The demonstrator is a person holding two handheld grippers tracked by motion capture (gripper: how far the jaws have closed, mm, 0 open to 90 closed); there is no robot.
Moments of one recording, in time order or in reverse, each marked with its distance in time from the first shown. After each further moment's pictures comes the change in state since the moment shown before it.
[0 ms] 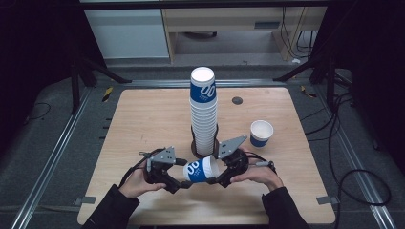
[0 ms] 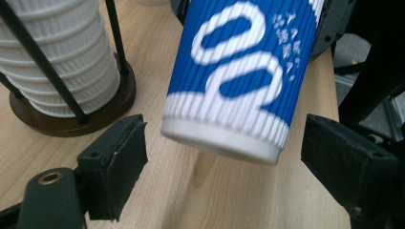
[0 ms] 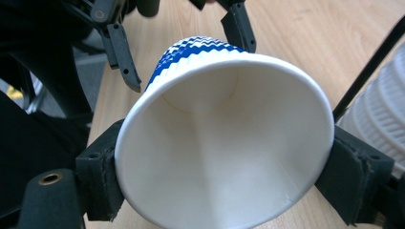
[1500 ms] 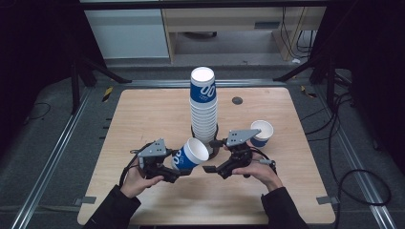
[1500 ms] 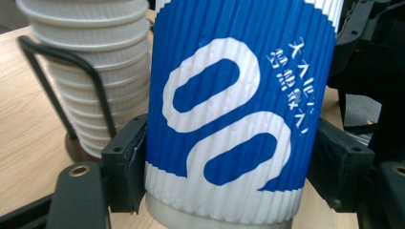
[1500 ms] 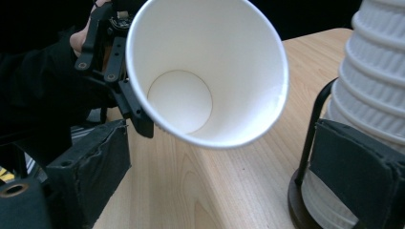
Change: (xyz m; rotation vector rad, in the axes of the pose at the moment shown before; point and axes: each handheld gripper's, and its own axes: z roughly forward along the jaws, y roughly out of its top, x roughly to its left) left arm 0.005 0.005 -0.018 -0.241 0.077 -0.053; right arm -0.007 0.009 -0.019 -0.283 -0.058 0.112
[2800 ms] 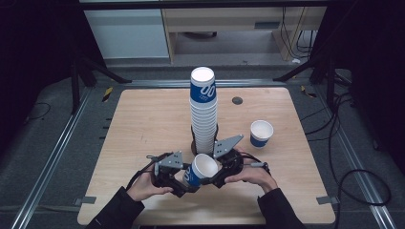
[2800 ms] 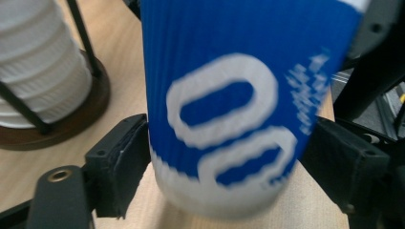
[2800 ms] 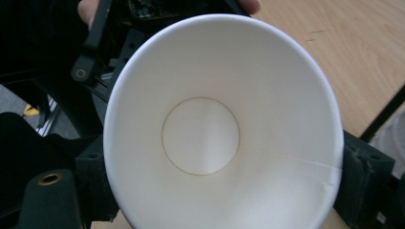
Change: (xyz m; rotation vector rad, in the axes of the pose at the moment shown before) left arm -0.014 -0.017 0.036 0.243 -0.125 0.053; right arm 0.014 -0.006 0.026 0.219 0.101 -0.077
